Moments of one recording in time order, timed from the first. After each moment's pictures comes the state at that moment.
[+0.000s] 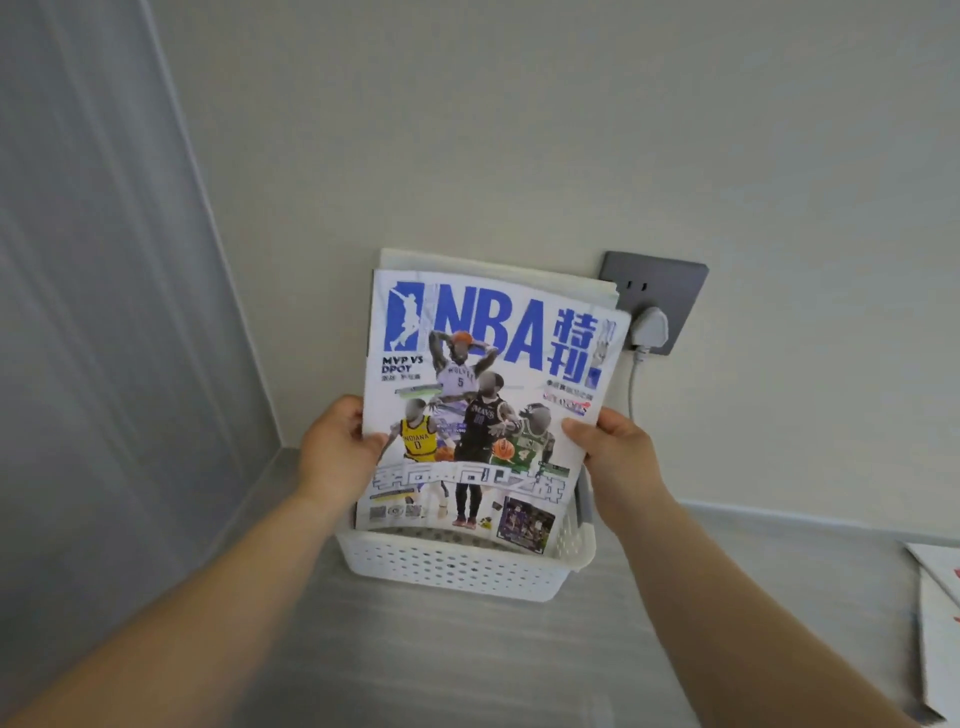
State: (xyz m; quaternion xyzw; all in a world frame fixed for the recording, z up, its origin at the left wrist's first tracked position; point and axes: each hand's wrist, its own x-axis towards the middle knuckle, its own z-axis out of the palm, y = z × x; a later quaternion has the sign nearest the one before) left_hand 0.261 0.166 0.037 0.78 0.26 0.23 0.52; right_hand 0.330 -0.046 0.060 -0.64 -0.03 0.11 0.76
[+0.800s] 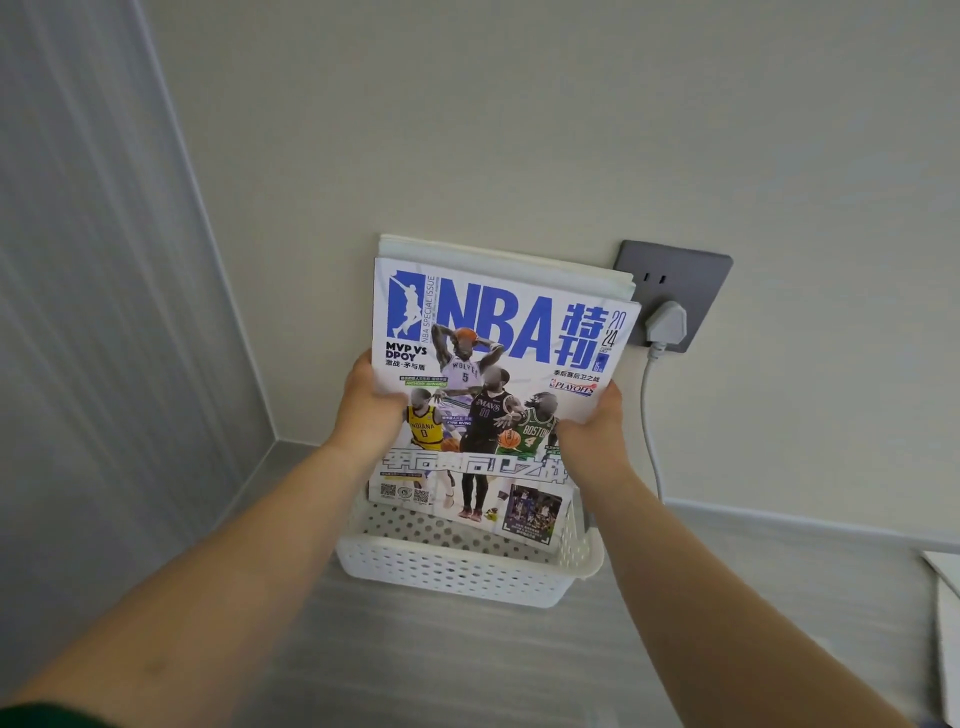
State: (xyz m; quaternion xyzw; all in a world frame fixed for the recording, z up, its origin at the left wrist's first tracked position) left_hand 0.299 0.157 0.053 0.72 0.23 0.23 0.62; right_hand 0.348 -0.014 0.053 -0.74 -0.04 0.02 0.67
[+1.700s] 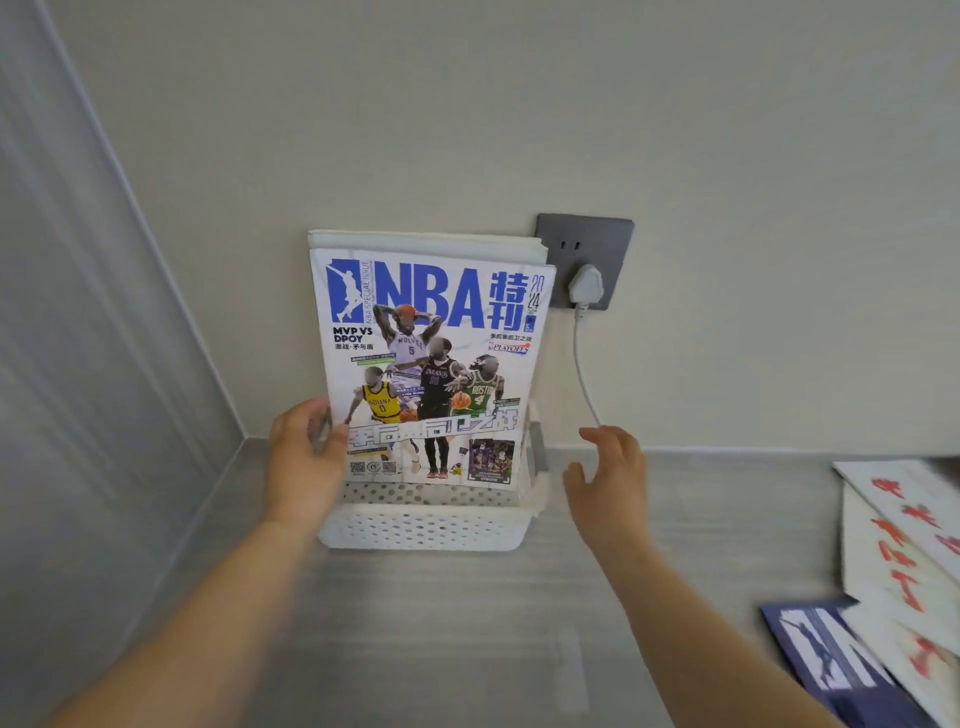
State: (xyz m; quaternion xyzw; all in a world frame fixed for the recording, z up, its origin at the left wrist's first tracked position) left_hand 0.239 0.146 0.020 0.80 0.25 0.27 0.47; right_hand 0.287 -0.093 0.010 -0.90 -0.02 -0.10 0.42
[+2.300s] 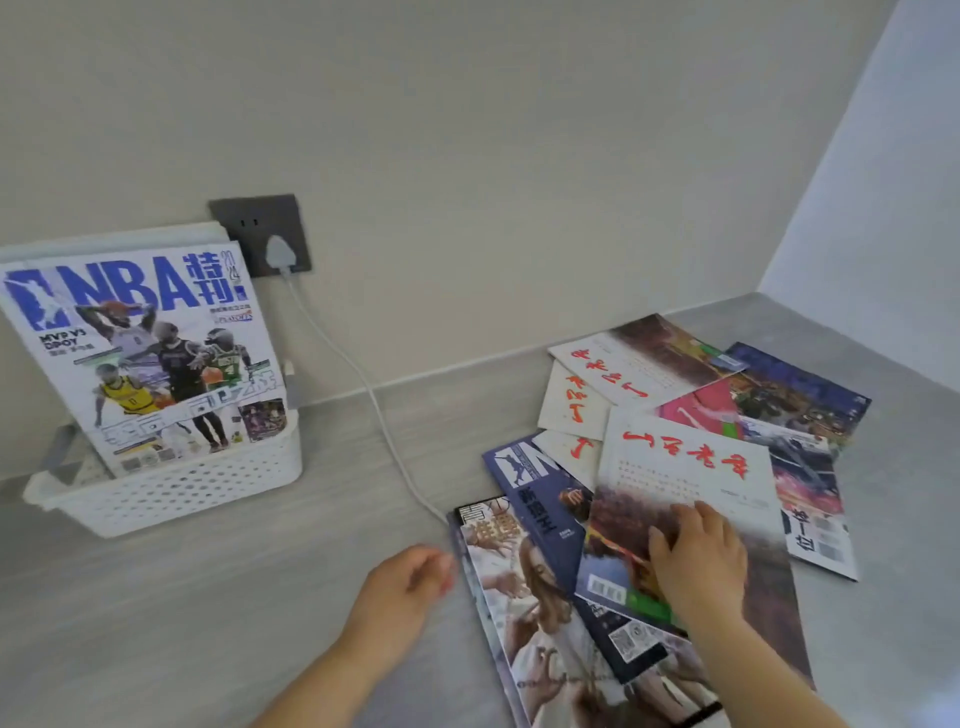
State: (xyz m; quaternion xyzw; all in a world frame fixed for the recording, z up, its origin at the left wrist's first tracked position) left_hand 0.097 -0.141 -0.017 0.85 -0.03 -0.09 0.52; right_hand 0.093 -0.412 -0.036 -0.95 0.28 -0.05 0.17
